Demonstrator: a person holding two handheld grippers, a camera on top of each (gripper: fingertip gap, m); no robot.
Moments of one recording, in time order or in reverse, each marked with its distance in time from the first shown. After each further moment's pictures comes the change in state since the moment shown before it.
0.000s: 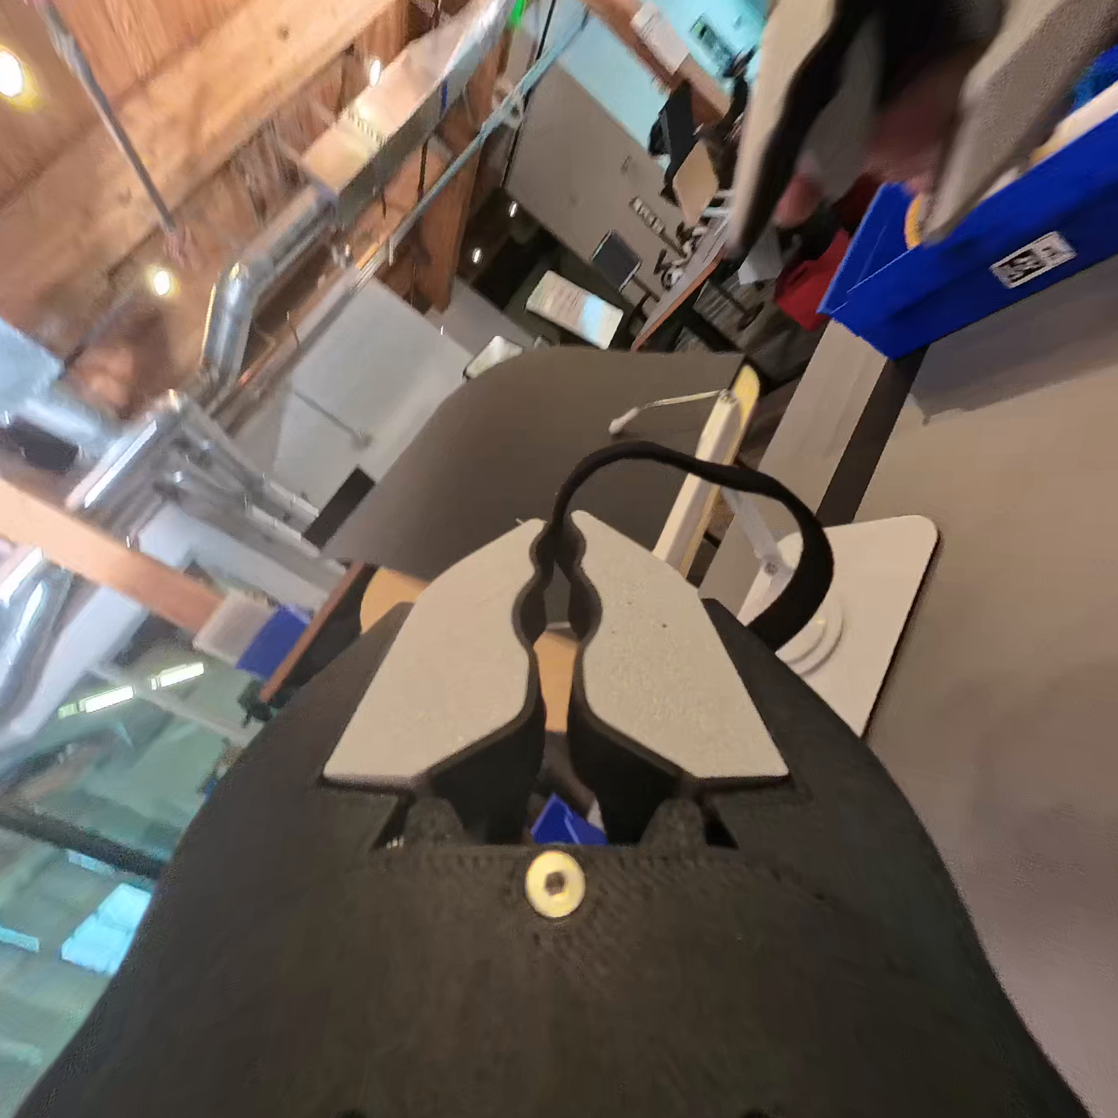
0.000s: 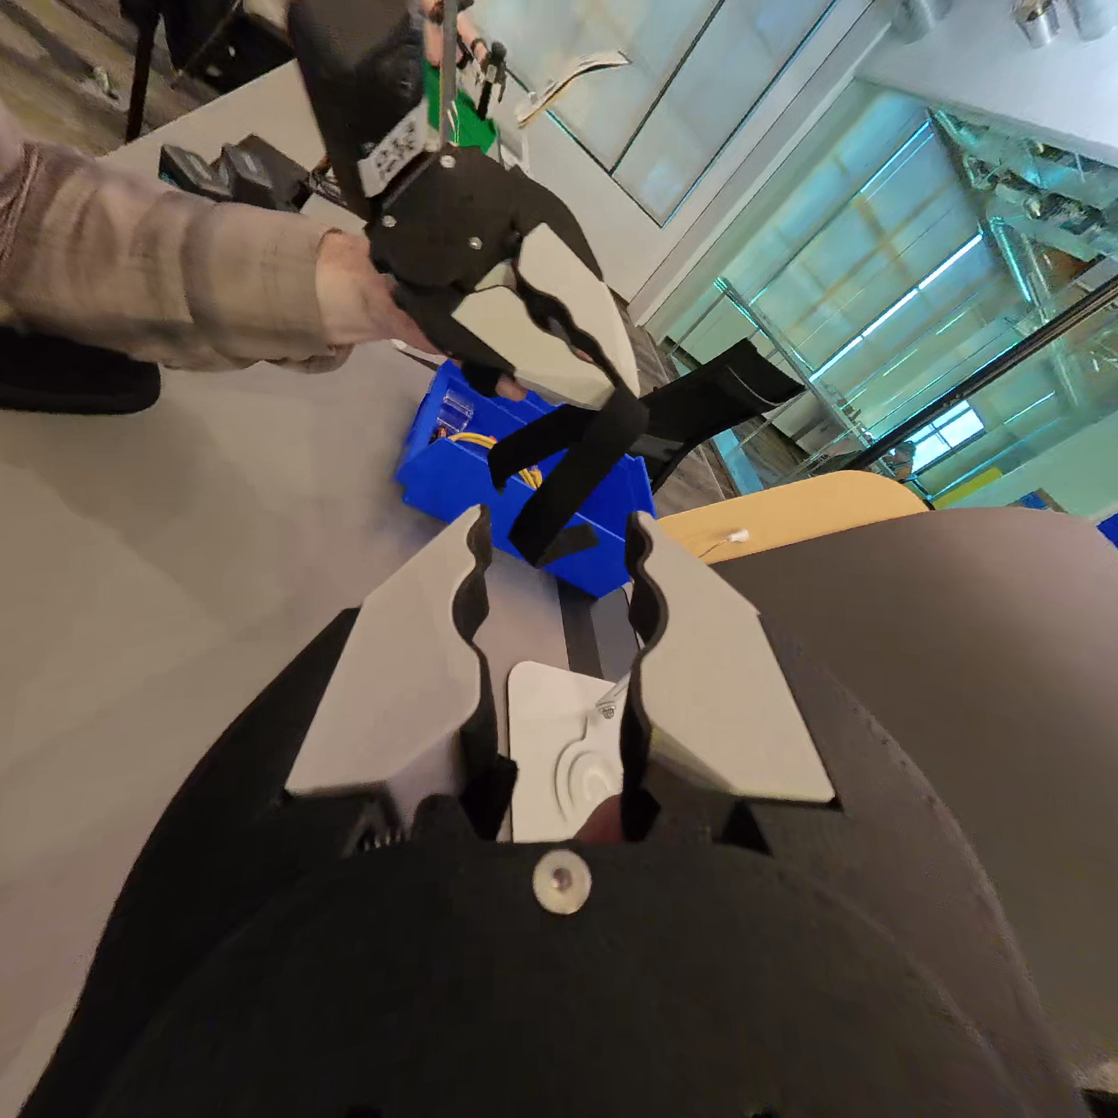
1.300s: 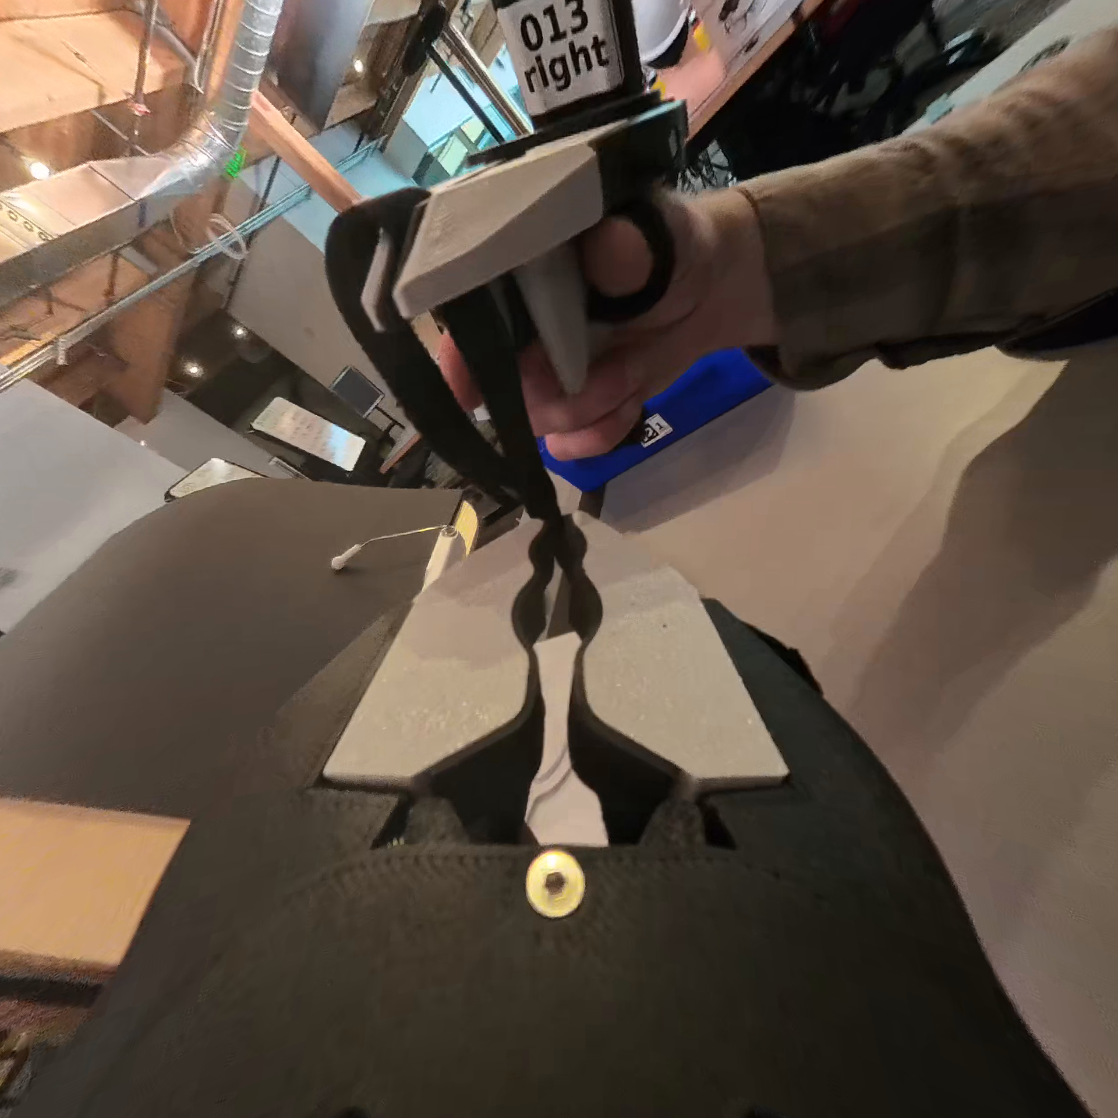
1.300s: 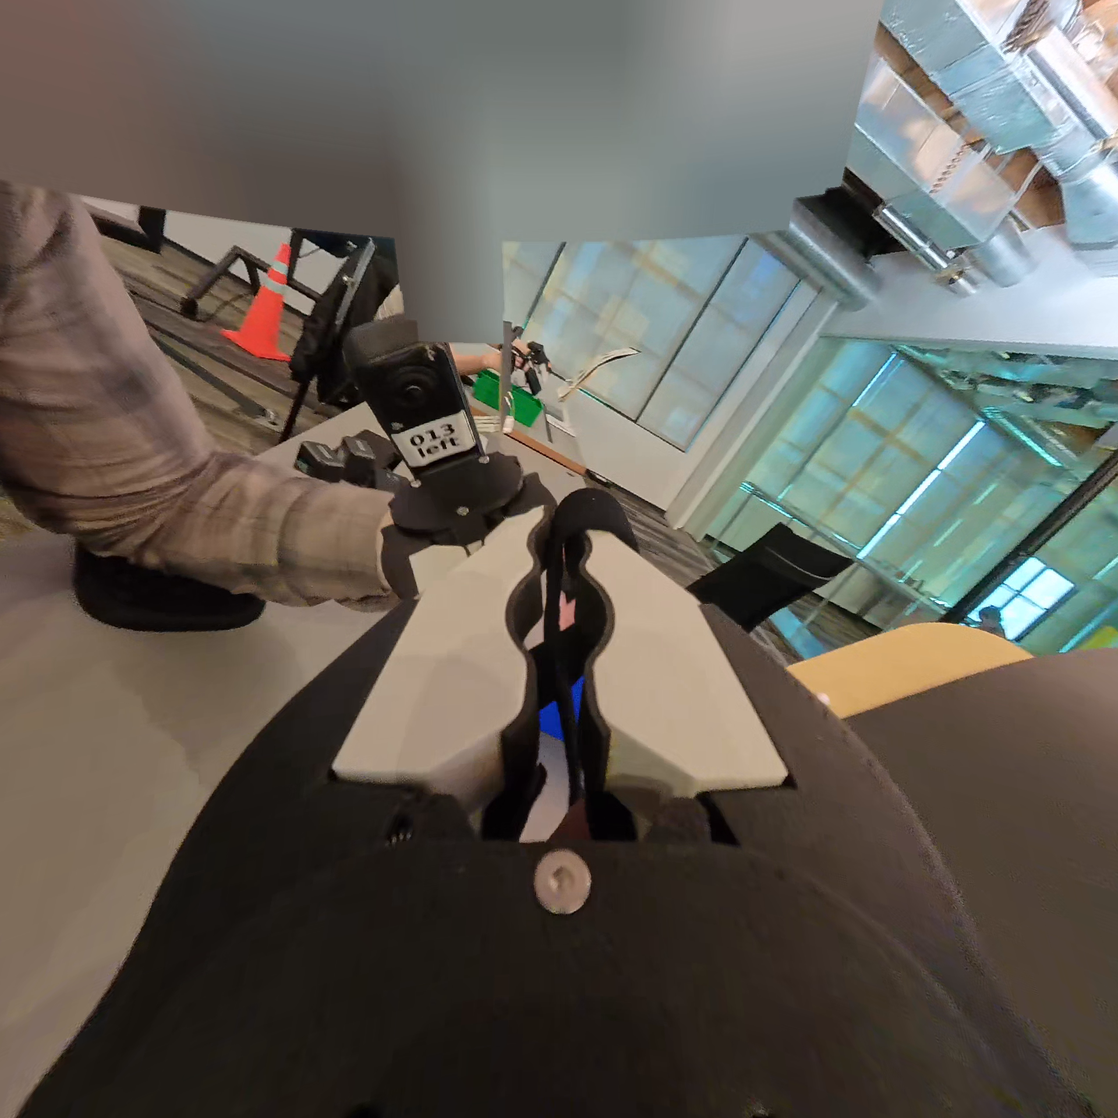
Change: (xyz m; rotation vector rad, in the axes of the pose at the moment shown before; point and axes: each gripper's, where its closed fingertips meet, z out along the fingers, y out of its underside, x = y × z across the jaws) left arm 0.099 -0.049 0.001 0.227 0.459 -0.166; right arm -0.012 -0.053 0.008 0.419 -0.066 0.134
